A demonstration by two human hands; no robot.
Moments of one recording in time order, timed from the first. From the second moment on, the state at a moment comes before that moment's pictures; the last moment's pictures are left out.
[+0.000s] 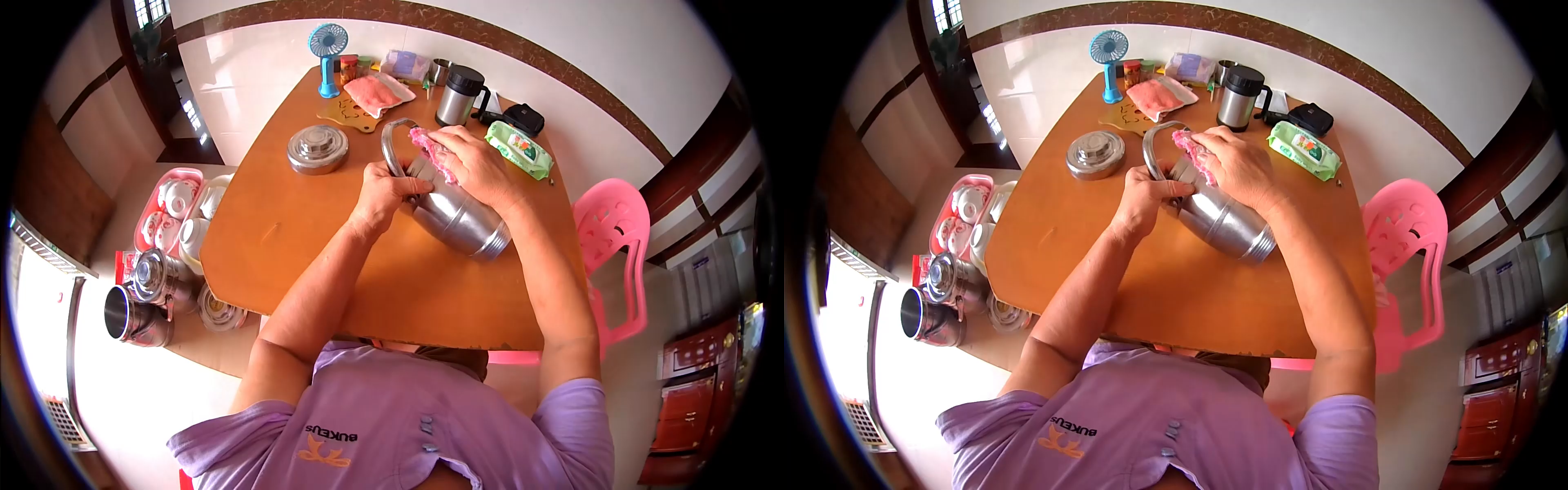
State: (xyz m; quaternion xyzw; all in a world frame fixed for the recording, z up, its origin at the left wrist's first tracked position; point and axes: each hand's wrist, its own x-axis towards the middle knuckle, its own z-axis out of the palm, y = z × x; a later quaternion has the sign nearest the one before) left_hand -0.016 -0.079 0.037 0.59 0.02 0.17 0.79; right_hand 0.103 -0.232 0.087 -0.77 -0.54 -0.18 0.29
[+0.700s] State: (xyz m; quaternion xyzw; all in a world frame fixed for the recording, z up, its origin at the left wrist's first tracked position) left_hand -0.002 -0.076 0.017 0.53 0.02 0.19 0.83; right_hand 0.069 -0.239 0.085 -0.81 -0.52 -0.26 0.11
